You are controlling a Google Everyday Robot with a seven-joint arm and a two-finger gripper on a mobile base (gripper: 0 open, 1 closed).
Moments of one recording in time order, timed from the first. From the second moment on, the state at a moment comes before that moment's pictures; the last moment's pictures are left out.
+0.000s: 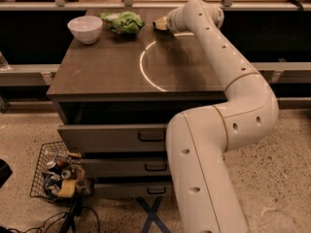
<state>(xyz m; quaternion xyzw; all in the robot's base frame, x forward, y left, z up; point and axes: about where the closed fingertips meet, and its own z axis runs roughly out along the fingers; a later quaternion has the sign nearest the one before) 0.992 -0.063 0.853 -0.21 0.81 0.10 0.54</state>
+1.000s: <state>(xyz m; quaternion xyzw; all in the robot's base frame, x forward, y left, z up) 0.993 -0.057 0.844 -0.21 0.81 0.10 0.54</state>
